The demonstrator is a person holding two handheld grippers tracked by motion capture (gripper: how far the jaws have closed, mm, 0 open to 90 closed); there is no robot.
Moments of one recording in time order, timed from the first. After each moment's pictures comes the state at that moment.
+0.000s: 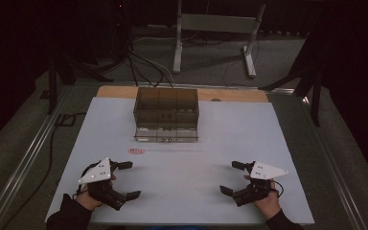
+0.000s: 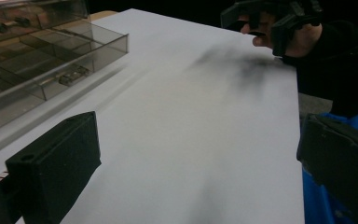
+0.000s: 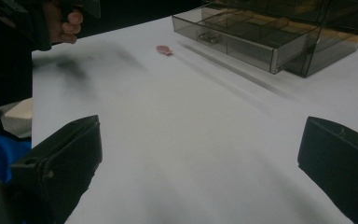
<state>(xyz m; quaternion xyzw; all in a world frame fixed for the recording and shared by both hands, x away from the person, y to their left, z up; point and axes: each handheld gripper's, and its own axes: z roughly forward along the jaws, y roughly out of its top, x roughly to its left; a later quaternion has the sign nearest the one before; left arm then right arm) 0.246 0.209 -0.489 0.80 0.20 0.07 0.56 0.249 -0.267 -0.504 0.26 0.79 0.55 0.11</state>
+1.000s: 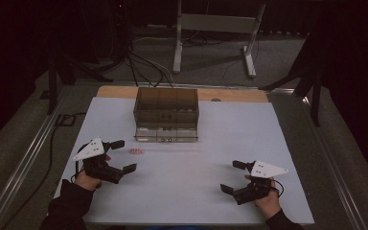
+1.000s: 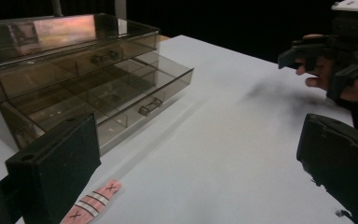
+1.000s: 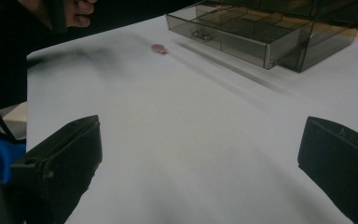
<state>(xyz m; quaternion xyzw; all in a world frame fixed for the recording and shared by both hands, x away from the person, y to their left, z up) 0.291 0.225 -0.474 0.77 0.26 0.12 0.58 0.252 -0.268 -0.506 0.27 0.78 0.55 0.11</state>
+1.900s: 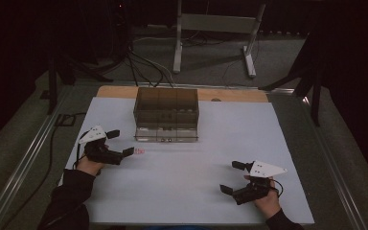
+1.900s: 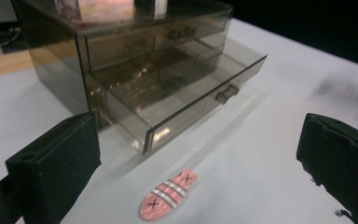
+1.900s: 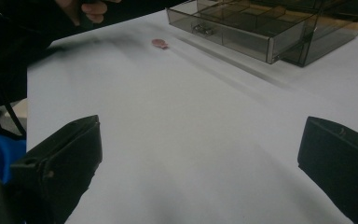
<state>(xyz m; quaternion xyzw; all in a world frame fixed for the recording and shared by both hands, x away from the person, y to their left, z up) 0.342 0.238 -0.495 0.77 0.33 0.13 0.52 0.253 -0.268 -0.507 0.27 0.79 0.54 0.10</state>
